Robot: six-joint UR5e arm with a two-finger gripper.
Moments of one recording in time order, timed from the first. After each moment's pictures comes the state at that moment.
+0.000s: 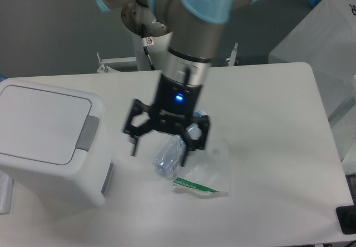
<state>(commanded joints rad) 2.36 -1.76 -1.49 -0.98 1.08 0.34</state>
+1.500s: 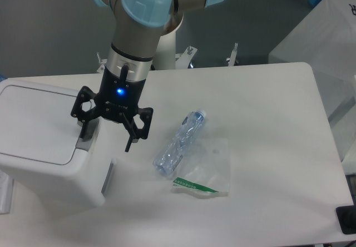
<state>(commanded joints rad) 2.29 -1.74 -1.59 -0.96 1.10 0.35</state>
